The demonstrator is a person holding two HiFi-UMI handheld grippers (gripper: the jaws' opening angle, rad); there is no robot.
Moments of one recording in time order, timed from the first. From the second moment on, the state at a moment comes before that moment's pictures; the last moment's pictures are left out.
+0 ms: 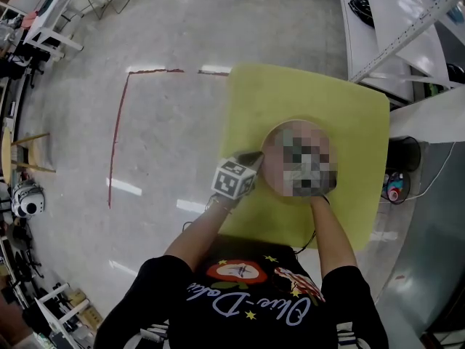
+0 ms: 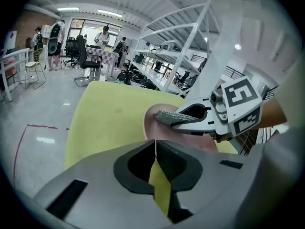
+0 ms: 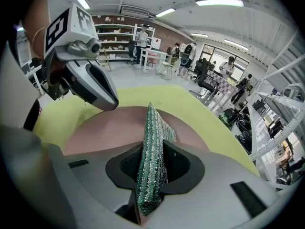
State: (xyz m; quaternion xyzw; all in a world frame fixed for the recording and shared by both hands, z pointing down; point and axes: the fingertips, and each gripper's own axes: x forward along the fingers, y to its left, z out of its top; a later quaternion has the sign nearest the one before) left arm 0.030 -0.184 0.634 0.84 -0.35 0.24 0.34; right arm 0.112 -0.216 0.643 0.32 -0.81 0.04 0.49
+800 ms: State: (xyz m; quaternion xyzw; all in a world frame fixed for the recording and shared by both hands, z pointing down) left arm 0.024 -0.195 0.646 0.80 -0.36 0.23 0.41; right arm 0.079 -0.149 0.651 0.14 -0.85 -0.04 0.51
